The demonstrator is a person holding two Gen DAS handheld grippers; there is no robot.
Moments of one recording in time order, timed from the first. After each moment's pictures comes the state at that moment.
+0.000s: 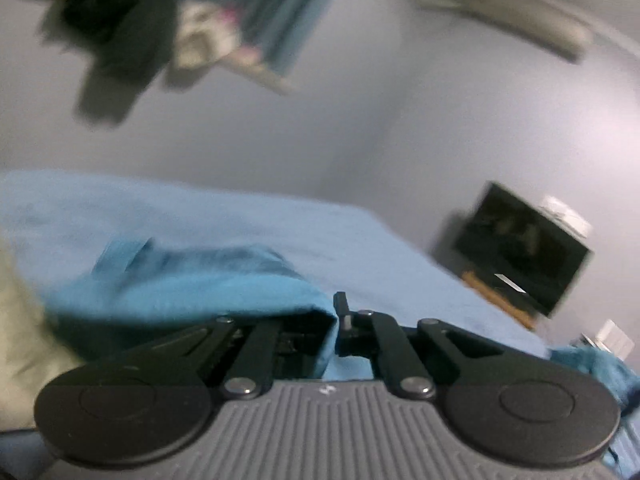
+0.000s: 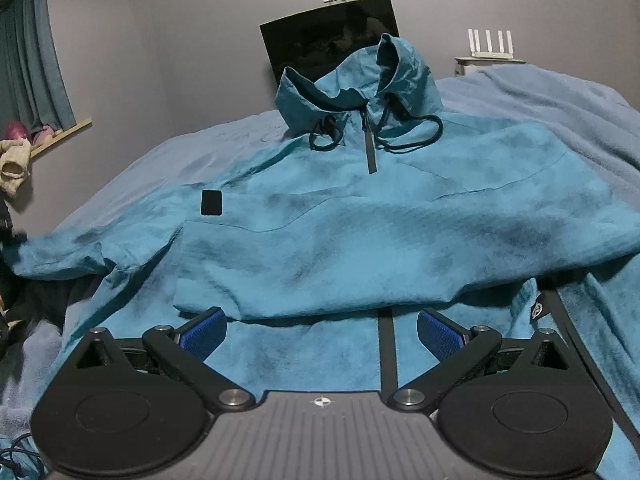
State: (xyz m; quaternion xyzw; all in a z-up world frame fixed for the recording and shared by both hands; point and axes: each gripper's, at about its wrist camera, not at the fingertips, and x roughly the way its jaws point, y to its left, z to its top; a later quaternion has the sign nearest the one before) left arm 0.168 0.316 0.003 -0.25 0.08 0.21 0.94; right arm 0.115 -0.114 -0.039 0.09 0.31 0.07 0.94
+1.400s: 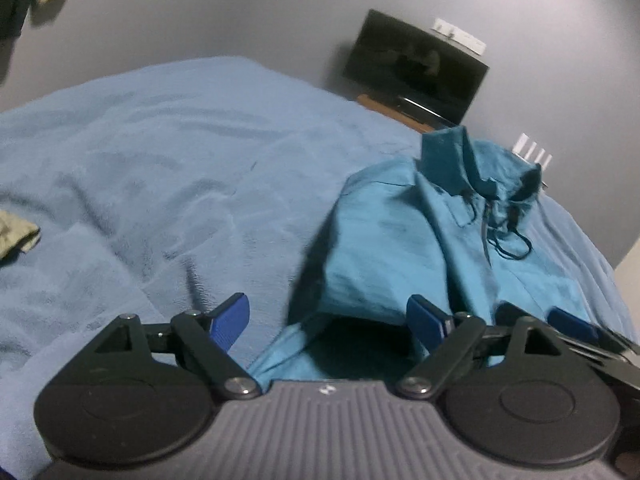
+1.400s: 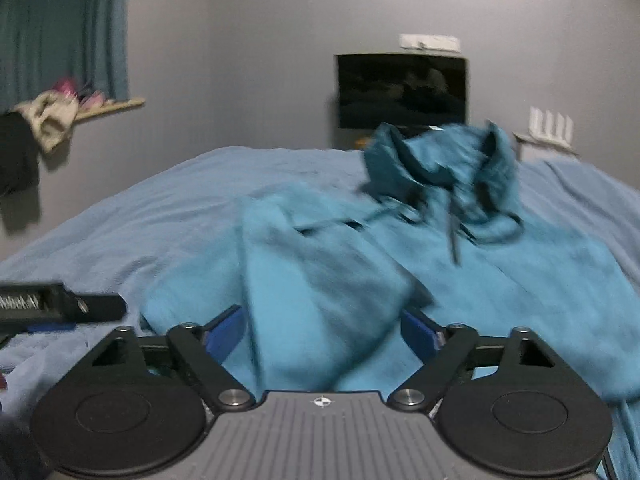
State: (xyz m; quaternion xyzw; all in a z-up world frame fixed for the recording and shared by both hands) left arm 0.136 0.195 -0.015 -0.20 0.30 0.04 0.93; right arm 0.143 0.002 0.019 -0.02 0.25 0.12 0.96
